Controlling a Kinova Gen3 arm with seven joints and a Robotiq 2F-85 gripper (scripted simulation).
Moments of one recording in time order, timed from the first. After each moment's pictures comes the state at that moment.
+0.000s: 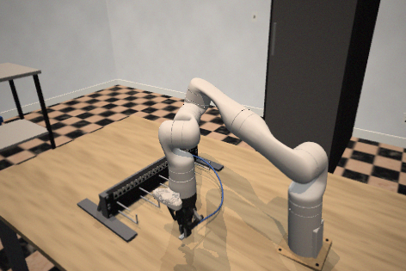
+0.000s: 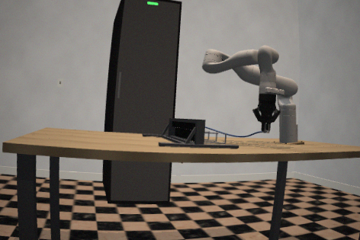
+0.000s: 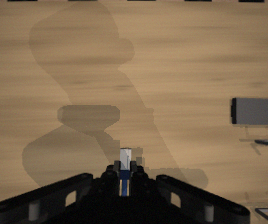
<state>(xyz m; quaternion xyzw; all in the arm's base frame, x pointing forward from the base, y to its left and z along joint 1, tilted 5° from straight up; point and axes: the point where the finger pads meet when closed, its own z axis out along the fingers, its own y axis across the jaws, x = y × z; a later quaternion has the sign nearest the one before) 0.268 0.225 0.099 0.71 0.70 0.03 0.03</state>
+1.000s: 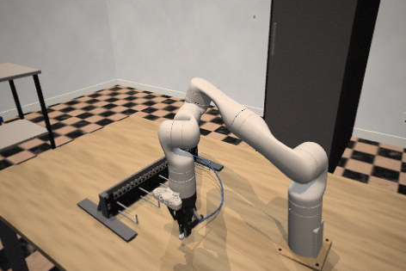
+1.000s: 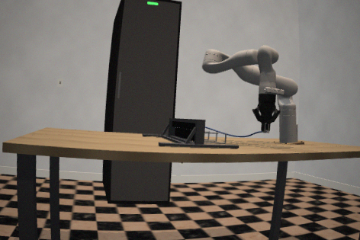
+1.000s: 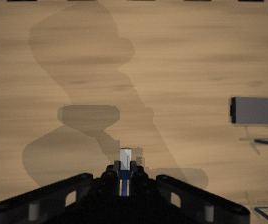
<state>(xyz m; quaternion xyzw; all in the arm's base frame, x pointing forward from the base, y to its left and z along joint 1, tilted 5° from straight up) 0.269 0.224 0.099 0.71 0.70 0.03 0.03</state>
